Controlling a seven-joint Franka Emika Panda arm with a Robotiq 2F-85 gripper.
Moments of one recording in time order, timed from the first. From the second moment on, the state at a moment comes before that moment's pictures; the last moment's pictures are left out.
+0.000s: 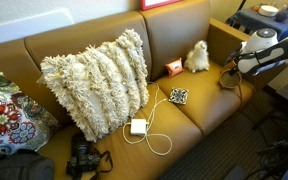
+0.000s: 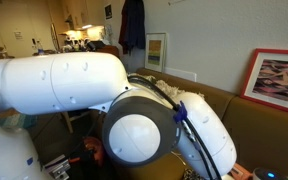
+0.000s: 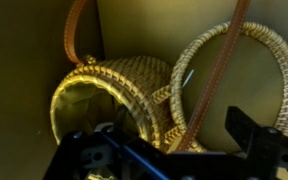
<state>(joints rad) -0.56 1.48 -0.20 -1.10 -0.24 2.84 -0.35</state>
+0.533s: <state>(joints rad) -0.55 1.47 -0.18 -1.06 -0.20 2.85 -0.32</state>
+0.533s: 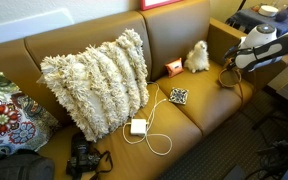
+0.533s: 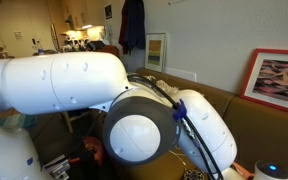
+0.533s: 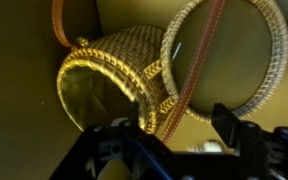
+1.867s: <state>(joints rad) -0.56 1.47 -0.14 -1.06 -0.20 2.89 -0.32</state>
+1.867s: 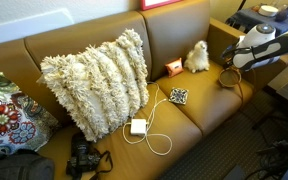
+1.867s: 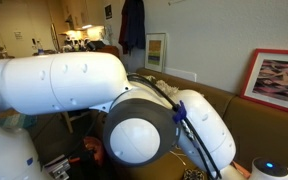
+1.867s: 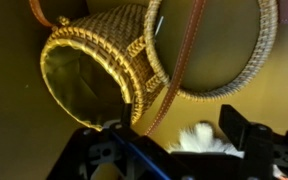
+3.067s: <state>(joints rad) -0.63 1.47 -0.25 -1.06 -0.19 2.91 -0.23</state>
